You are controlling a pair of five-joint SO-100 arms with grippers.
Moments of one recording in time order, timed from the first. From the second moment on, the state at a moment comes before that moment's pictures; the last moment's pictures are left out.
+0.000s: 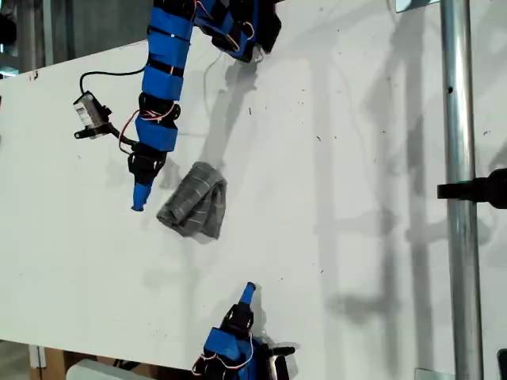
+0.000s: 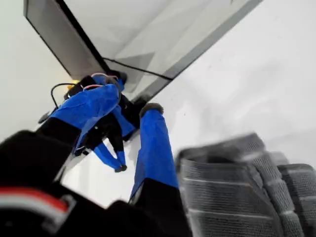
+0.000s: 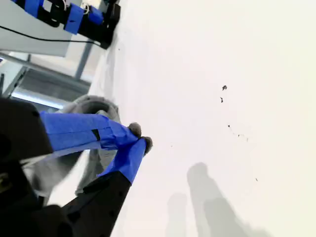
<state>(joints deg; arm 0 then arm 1) -1.4 198.9 178.4 65.2 -60.6 25.0 98.0 104.1 2.9 64.2</state>
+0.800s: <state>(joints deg) -4.1 199.0 178.4 72.3 -76.1 20.6 158.4 152.1 62.7 77.2</state>
